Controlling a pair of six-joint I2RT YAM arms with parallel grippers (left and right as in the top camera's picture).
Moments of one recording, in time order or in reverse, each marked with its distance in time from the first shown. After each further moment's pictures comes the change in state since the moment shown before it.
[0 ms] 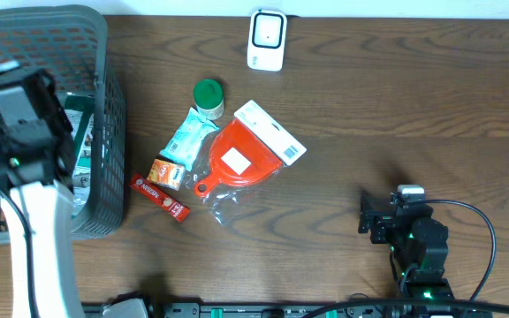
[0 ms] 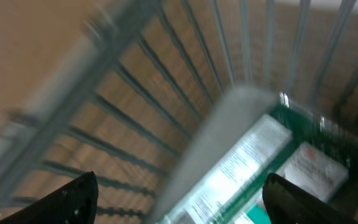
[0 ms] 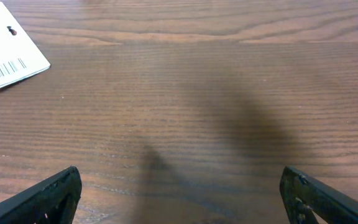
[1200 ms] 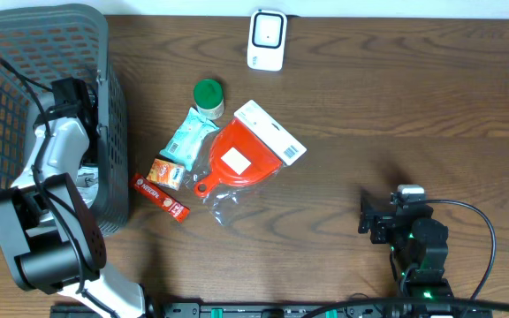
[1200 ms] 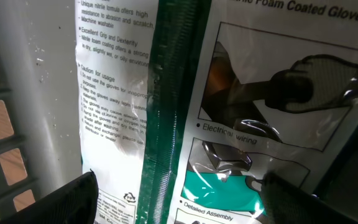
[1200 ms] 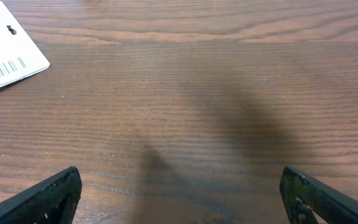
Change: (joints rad) left arm -0.008 0.542 0.001 -0.078 0.141 0.287; right arm 0.000 0.000 0.000 -0.001 0.000 0.000
